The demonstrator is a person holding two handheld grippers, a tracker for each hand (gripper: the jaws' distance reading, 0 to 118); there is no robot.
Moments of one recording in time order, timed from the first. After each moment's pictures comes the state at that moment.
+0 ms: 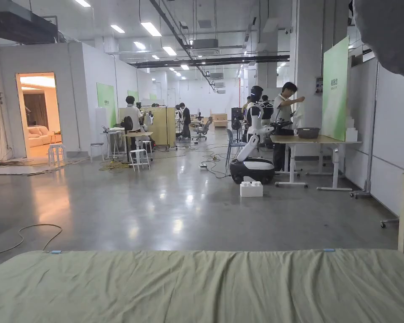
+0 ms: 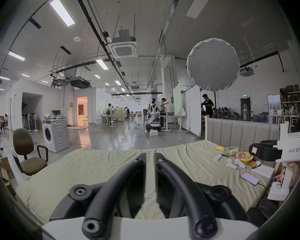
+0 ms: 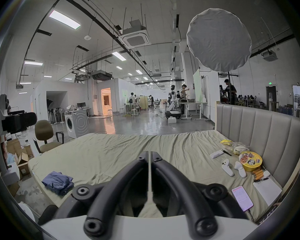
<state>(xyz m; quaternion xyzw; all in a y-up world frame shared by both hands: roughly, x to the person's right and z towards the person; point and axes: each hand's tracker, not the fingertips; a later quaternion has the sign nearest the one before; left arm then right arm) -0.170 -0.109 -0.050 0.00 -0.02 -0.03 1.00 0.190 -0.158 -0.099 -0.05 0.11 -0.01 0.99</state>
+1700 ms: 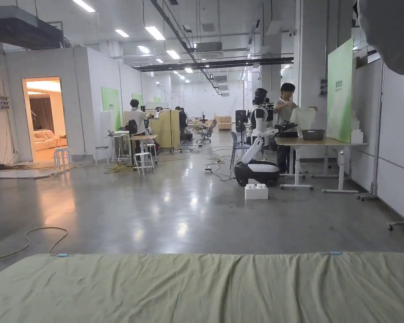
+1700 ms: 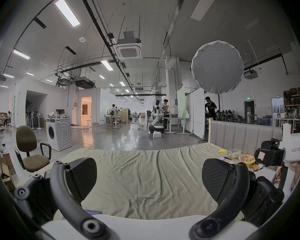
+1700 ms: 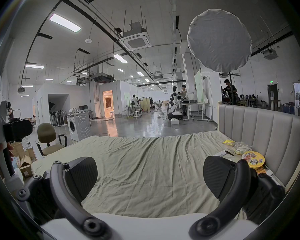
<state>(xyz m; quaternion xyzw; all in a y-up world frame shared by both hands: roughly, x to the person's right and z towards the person) -0.175 -0.112 -0.040 0.00 0.00 -0.02 1.00 0.187 -0.154 -0.095 -0.04 0.12 -0.02 0.99</state>
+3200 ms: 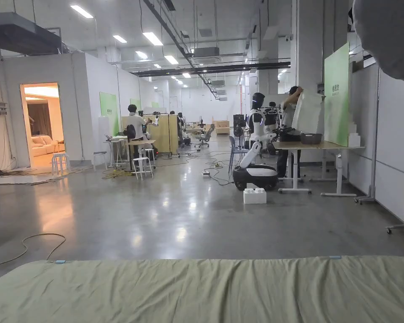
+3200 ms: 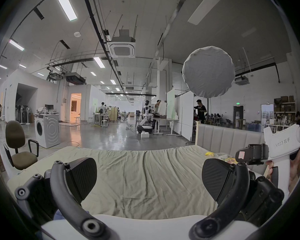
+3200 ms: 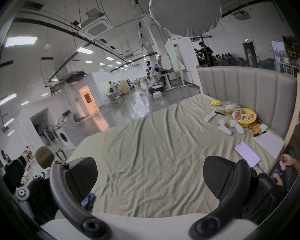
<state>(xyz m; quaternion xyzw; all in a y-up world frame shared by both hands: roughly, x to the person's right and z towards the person) -0.167 -0.100 -0.036 0.00 -0.06 0.00 1.00 0.175 -0.124 -0.104 -0.17 0.06 -0.17 0.97</state>
